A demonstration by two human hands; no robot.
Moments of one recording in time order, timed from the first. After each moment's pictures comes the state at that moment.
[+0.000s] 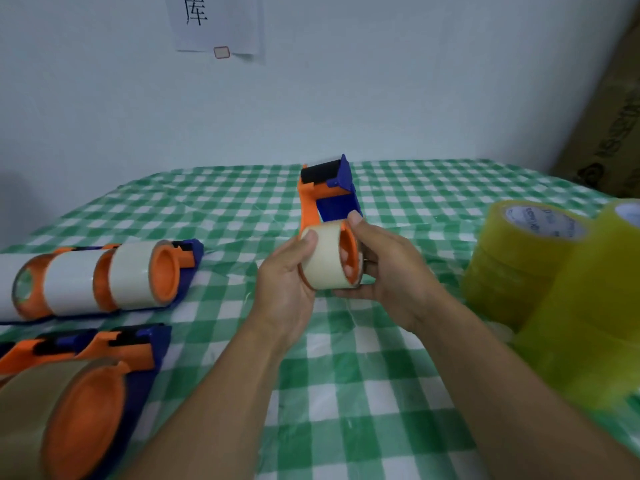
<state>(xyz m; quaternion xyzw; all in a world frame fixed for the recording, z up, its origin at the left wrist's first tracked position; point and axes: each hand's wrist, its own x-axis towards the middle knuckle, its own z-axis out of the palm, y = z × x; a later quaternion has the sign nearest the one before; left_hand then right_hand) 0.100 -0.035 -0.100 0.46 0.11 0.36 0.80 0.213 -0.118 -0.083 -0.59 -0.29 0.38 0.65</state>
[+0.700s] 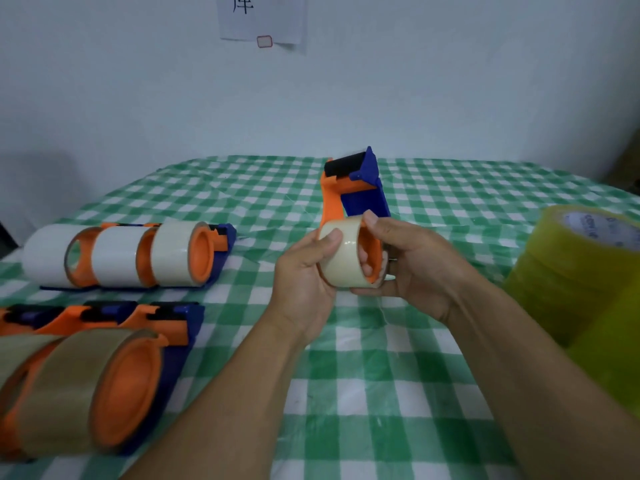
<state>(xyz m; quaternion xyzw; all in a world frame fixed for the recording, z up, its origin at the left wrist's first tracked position) 0.085 -0.029 -0.105 0.45 0.10 0.38 0.80 0.210 -0.109 -0.072 -0.55 -0.36 0.46 0.59</state>
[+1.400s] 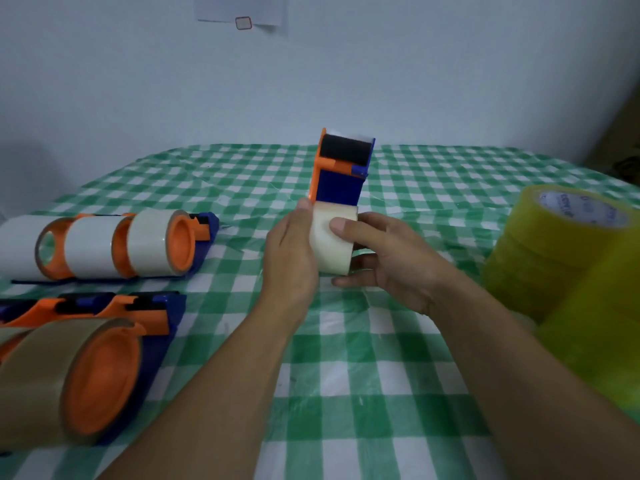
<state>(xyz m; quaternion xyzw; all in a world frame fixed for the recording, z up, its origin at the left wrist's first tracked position) 0.093 -0.041 -0.098 0.55 0.28 0.47 0.63 0.207 -0.114 -0.086 -0.59 -0.36 0.45 0.57</state>
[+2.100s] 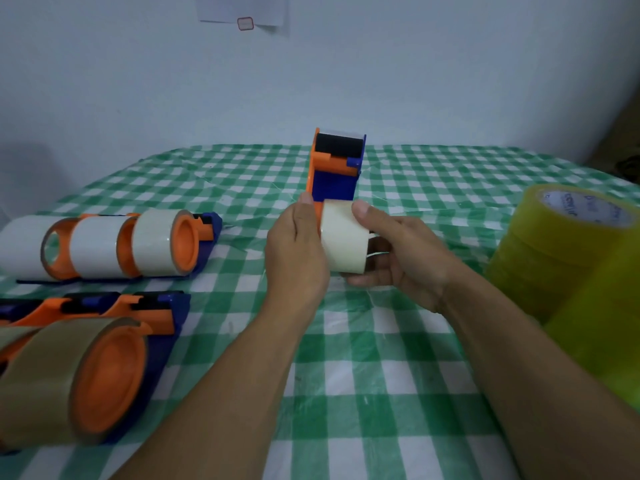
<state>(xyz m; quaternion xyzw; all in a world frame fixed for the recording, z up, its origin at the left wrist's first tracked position) 0.094 -0.042 -0.099 0.60 0.31 0.51 0.54 0.217 -0.119 -0.086 -0.59 -0.37 0.43 0.57</state>
